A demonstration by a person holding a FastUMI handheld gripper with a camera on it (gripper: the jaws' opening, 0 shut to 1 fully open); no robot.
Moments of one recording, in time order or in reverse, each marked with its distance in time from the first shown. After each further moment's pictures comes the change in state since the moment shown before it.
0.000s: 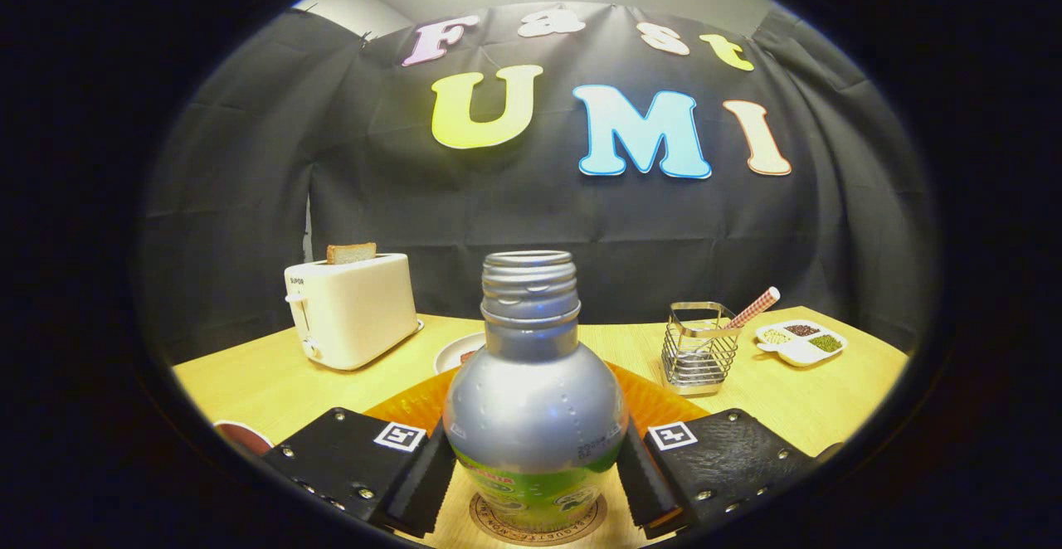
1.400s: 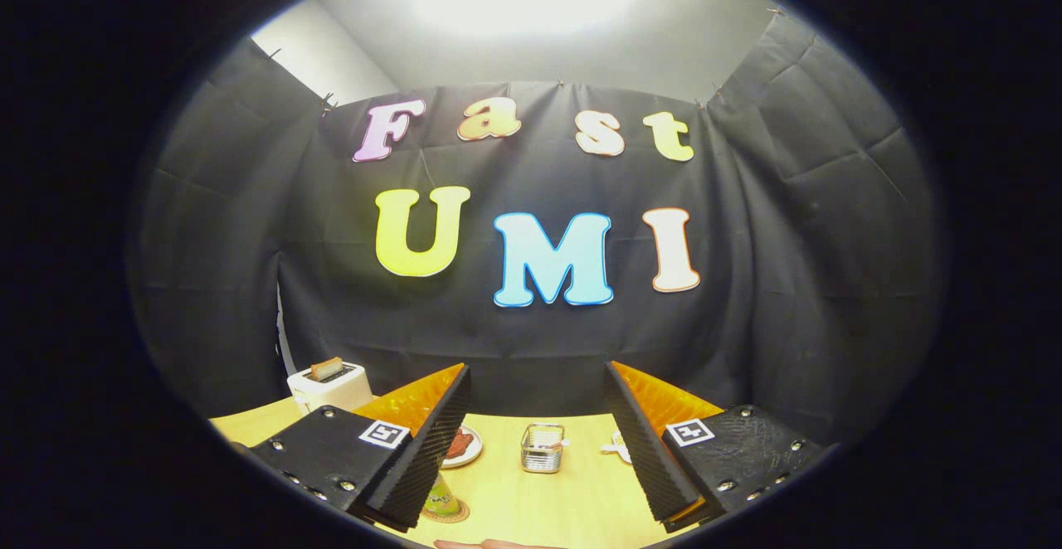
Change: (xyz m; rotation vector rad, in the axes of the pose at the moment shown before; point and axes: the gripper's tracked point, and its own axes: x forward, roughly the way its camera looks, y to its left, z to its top) arm -0.179 -0.139 0.249 -0.038 -0.191 -0.148
